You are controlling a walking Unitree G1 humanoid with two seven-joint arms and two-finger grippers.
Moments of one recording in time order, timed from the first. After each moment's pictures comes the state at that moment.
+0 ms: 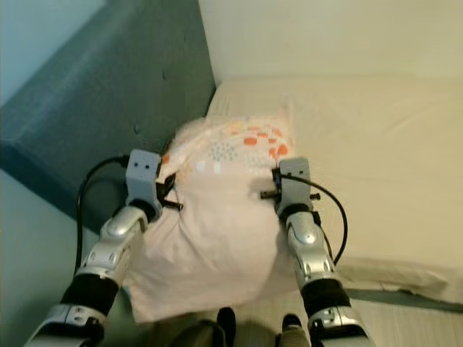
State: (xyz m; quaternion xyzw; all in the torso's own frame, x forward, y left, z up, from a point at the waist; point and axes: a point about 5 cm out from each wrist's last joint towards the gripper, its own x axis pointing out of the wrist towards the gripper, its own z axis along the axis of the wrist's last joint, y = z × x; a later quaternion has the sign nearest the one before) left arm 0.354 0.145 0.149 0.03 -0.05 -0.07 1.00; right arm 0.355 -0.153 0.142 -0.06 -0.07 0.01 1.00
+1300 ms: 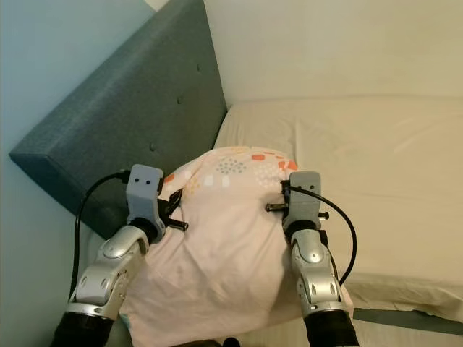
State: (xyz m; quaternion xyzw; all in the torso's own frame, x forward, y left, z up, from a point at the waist) left arm 0.312 0.138 0.137 0.01 0.01 -0.09 1.00; right arm 0.324 -0.154 0.124 -0.04 -0.01 -0.01 1.00
